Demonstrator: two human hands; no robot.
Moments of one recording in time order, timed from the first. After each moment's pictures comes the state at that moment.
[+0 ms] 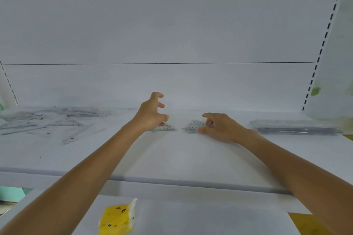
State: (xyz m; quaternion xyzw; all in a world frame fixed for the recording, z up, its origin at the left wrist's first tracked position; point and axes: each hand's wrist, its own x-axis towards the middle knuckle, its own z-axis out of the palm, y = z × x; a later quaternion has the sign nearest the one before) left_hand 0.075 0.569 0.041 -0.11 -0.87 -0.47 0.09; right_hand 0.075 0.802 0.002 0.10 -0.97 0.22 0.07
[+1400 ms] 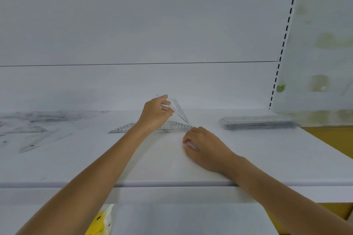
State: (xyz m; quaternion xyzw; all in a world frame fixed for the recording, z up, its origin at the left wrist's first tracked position) left_hand 0.070 0.656 0.030 -0.18 -0.85 -0.47 0.13; right_hand 0.161 0.811 -0.010 0.20 -0.95 0.15 0.20
